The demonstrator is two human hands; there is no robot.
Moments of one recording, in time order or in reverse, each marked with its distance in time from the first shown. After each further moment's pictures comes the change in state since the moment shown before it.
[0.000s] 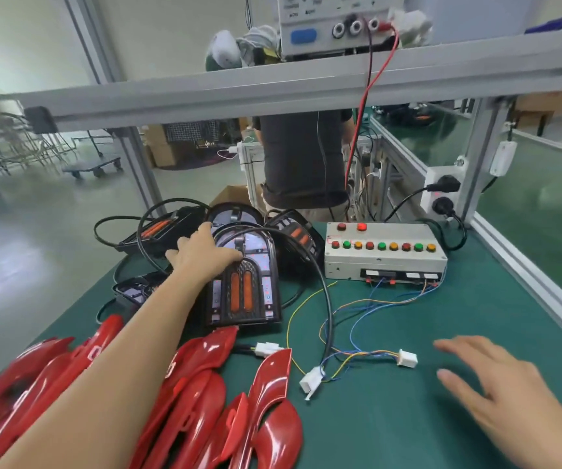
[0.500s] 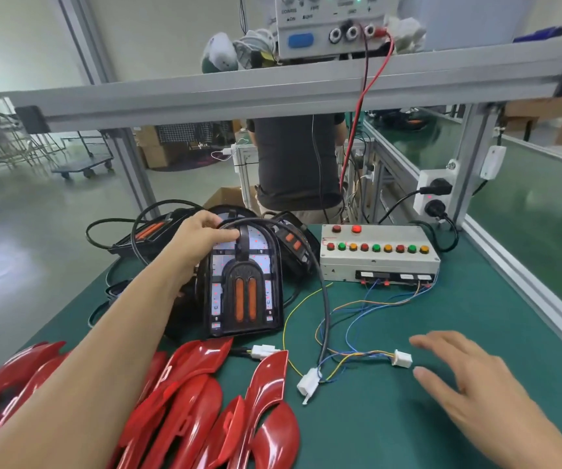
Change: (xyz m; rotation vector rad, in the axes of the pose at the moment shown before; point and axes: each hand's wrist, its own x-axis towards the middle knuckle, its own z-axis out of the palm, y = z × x) left_hand 0.010 0.002 -0.018 -0.803 -0.199 0.109; right_hand 0.004 -0.017 0.006 0.029 -0.036 -0.050
